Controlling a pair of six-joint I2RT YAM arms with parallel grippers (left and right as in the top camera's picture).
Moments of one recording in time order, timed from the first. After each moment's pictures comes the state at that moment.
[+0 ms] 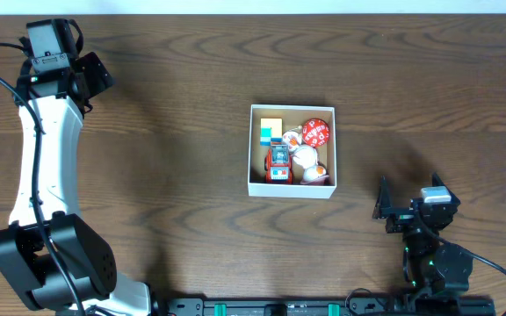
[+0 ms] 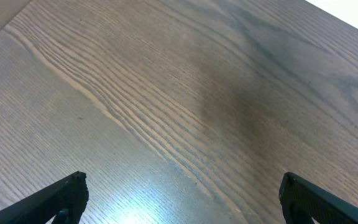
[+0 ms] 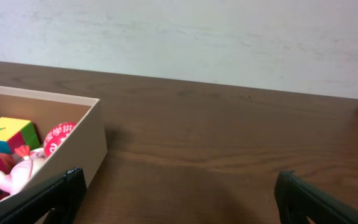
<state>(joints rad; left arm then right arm) 0.21 1.71 1.52 -0.73 -0.27 -0.32 -0.02 0.01 0.03 -0.11 -0.07 -0.04</state>
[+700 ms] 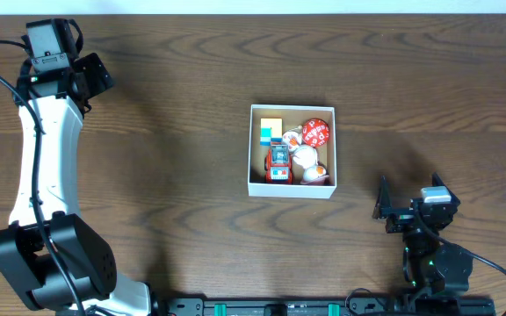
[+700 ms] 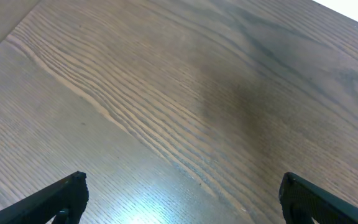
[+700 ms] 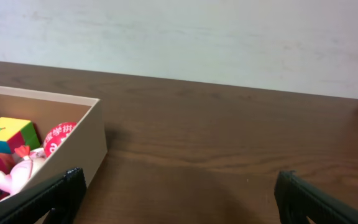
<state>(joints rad) 0.21 1.71 1.52 -0.73 -0.27 -0.28 -0.02 0.01 0.03 -0.11 -0.07 -0.04</state>
